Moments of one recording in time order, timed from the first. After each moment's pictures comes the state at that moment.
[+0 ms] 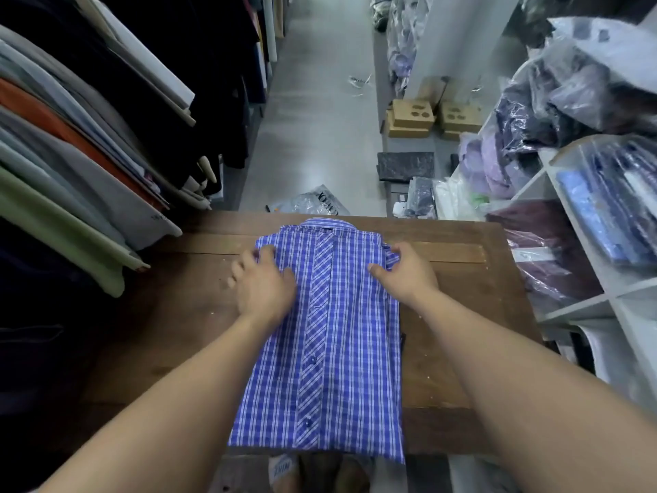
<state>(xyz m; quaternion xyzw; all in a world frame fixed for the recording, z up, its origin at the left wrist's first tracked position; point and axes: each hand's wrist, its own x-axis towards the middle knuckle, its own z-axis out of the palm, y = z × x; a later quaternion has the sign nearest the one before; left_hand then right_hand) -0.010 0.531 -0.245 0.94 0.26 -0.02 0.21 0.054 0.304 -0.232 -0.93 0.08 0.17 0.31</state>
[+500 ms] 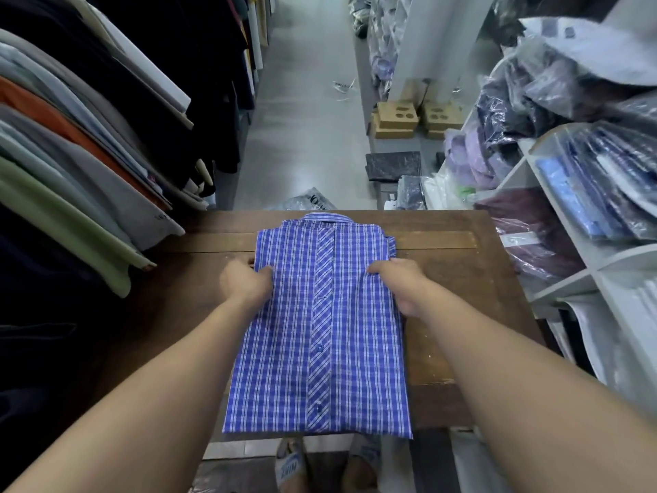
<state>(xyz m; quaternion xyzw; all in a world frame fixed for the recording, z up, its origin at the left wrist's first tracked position) -0.024 0.565 -0.233 0.85 0.35 -0.04 0.38 0.021 0.323 -0.226 -0.73 0.29 0.26 0.56</state>
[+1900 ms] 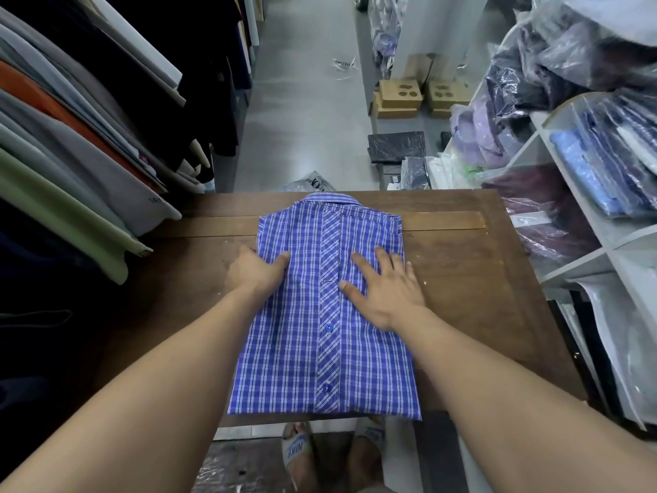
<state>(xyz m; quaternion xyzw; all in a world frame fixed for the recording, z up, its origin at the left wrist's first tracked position) -0.023 0.563 -0.253 0.86 0.36 -0.14 0.33 -0.026 0.329 -0.259 -0.97 -0.11 0.21 0.04</state>
